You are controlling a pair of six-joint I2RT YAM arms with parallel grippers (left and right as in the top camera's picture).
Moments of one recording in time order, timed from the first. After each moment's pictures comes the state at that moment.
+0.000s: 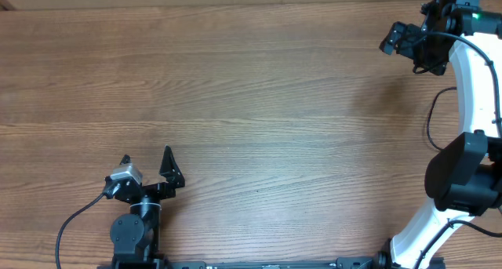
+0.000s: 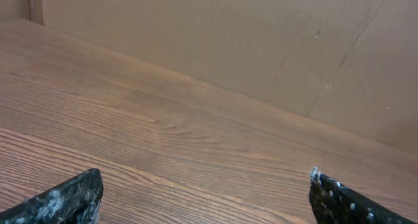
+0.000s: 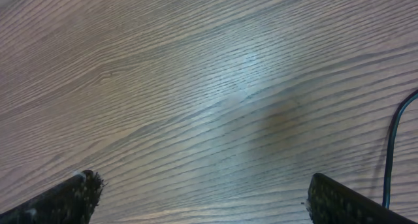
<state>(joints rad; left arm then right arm) -0.03 0.01 0.01 -0.07 -0.10 -0.34 -0.19 2.01 1.93 -1.08 -0.17 0.20</state>
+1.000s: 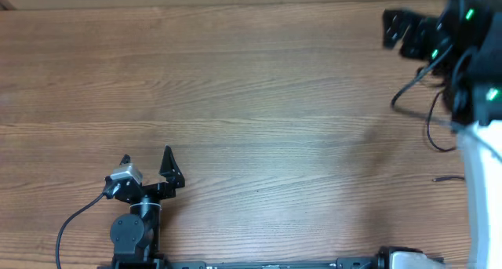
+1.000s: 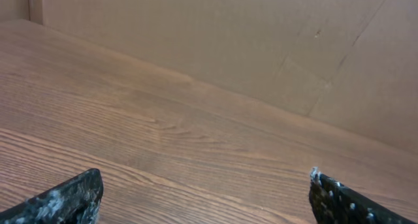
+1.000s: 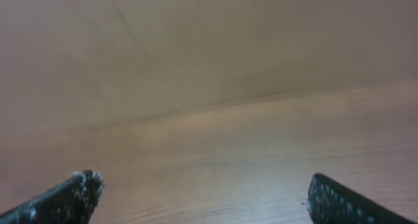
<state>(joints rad) -0.03 0.01 0.01 -0.07 -0.10 -0.34 -0.06 1.34 1.40 -0.48 -0.18 0.21</state>
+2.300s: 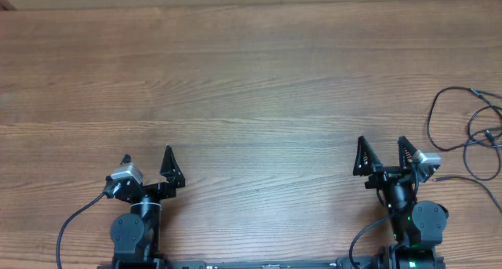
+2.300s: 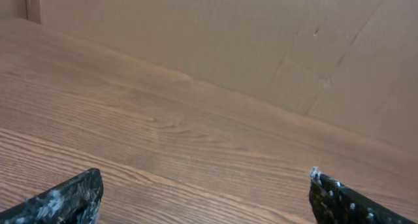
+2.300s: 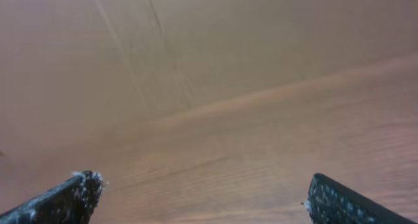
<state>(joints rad) -0.03 0.01 0.01 -0.07 -0.10 -0.34 -0.03 0.16 0.02 0.11 -0.14 0.30</state>
